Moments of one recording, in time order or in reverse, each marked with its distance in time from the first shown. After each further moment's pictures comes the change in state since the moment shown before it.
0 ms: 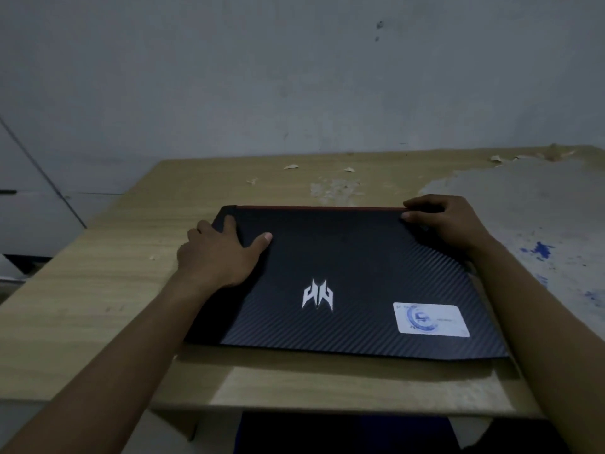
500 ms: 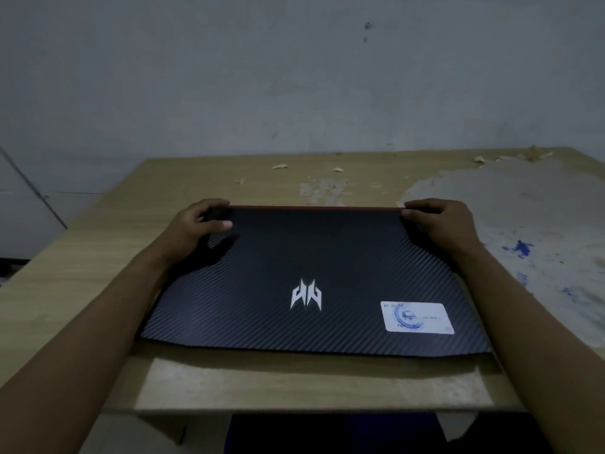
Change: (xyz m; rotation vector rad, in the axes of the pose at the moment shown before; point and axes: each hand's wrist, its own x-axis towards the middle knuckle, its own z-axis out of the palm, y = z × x) left_hand 0.060 -0.043 0.000 -0.967 -0.112 0.325; right_hand -0.009 0.009 0.000 -0.031 0.232 0.014
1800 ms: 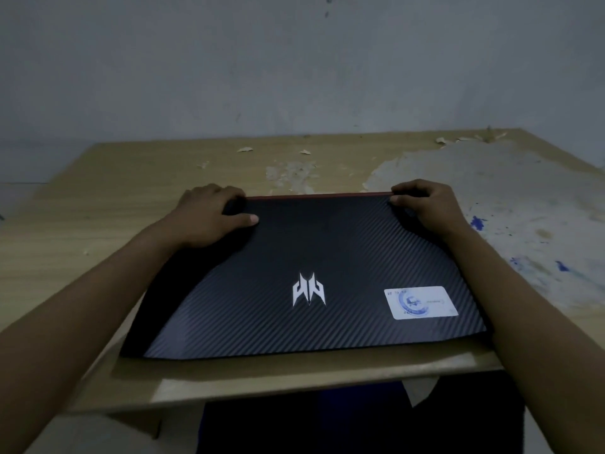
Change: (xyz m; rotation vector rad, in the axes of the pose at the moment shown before) left_hand 0.021 0.035 0.060 0.721 -0.156 0.130; right_hand -0.001 0.014 -0.036 0.035 -0.062 0.039
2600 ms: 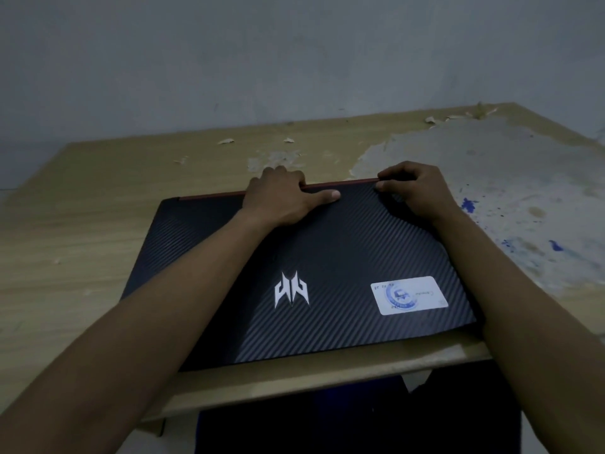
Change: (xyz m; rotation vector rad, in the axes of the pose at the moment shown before) left_hand 0.051 0.132 0.040 0.086 0.073 0.022; right_hand 0.006 0.006 0.000 0.000 0.017 -0.009
